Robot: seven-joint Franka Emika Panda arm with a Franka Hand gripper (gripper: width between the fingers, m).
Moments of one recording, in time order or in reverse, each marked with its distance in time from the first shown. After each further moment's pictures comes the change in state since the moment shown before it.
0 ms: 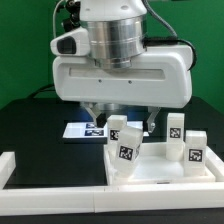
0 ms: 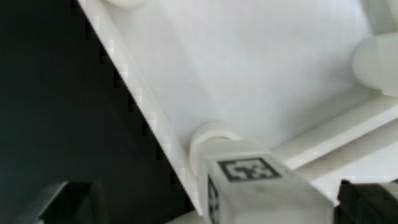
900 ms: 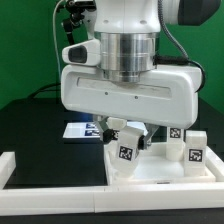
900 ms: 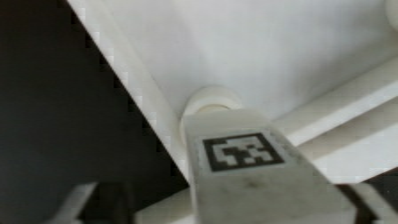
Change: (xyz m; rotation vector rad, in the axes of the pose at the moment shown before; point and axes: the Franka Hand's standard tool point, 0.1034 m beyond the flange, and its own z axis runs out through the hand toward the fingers) arm 0.012 -0.006 0.019 -0.058 0.129 0.050
